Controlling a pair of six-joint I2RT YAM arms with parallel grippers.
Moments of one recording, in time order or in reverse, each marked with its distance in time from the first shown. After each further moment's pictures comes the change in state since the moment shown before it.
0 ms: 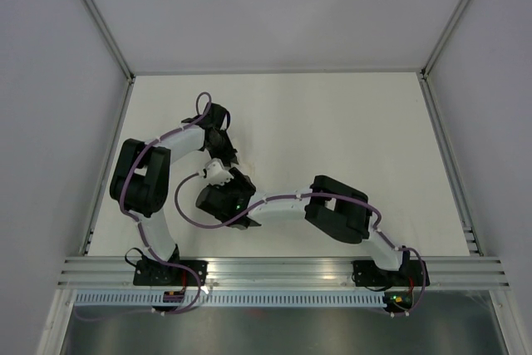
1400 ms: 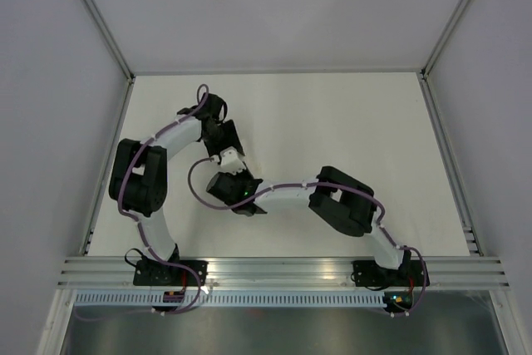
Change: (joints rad) left arm 0.016 0.000 0.081 -0.120 0.071 0.075; right arm -0.067 0.036 0.022 -0.074 -0.053 0.119
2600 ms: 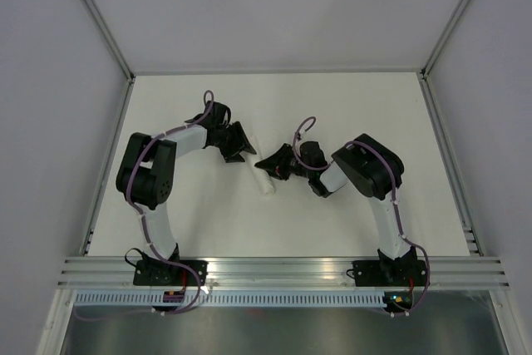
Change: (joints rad) left arm 0.001 0.074 -0.074 0.343 0.183 -0.080; right arm -0.603 -0.036 -0.665 1.247 -1.353 0.901
